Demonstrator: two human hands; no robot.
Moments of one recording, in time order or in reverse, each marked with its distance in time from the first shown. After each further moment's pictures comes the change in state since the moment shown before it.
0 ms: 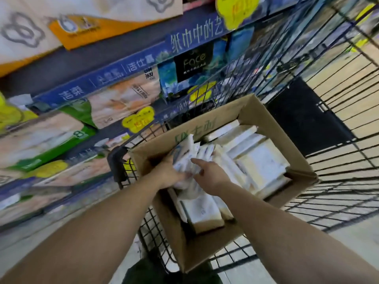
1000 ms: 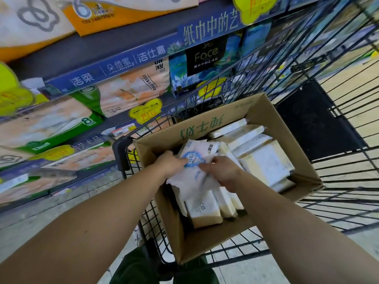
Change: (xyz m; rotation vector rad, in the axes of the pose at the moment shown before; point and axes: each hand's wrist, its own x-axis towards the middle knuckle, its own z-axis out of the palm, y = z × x) left_hand -0.018 0.018 -0.002 -0.293 0.100 -0.278; right_hand -0.009 0.002 -0.024 0.700 -0.124 0.223
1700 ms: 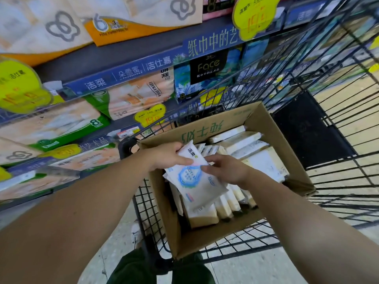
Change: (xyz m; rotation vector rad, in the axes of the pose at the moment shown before) left_hand -0.024 0.022 -0.037 0.212 -0.249 0.281; right_hand -0.033 -0.018 -0.028 -0.329 -0.152 -0.212
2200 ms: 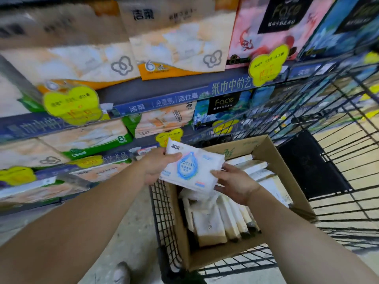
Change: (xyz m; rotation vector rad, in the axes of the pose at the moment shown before) left_hand -0.077 -0.015 -0.041 -0.759 0.243 0.058; right_hand -0.023 -0.045 0.027 0.579 0.023 -0.025
